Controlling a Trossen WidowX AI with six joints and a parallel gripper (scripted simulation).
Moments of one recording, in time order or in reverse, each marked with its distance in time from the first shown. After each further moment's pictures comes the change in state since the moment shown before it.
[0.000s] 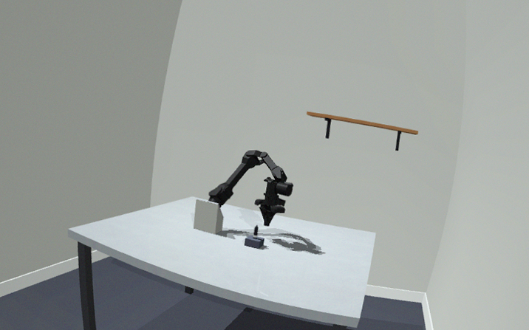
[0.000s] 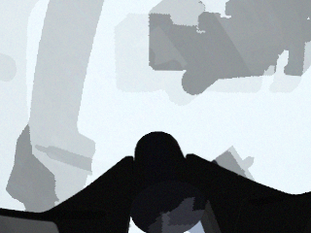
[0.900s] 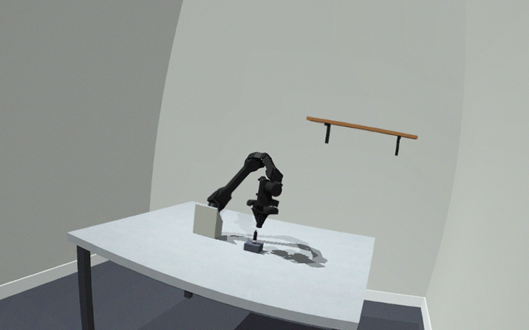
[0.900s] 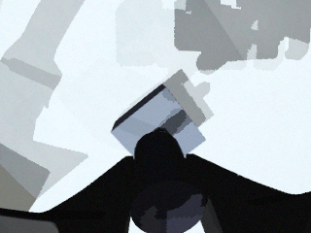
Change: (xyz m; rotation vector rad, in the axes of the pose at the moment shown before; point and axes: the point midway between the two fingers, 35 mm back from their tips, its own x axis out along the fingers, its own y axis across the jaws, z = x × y) arm -0.034 -0.061 -0.085 -0.006 -0.005 0.008
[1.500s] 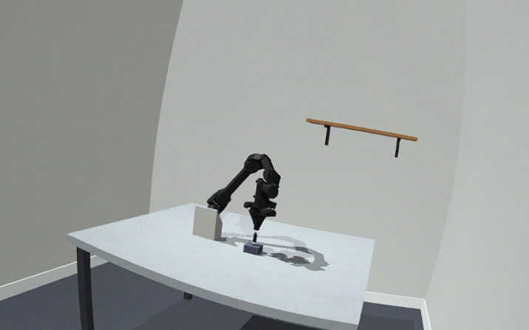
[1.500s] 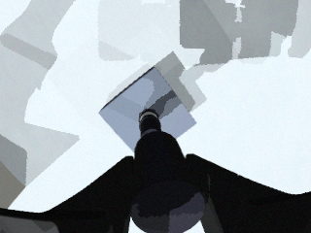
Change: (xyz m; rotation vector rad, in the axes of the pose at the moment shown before) arm -0.001 -0.011 -0.020 -0.014 -0.004 -0.003
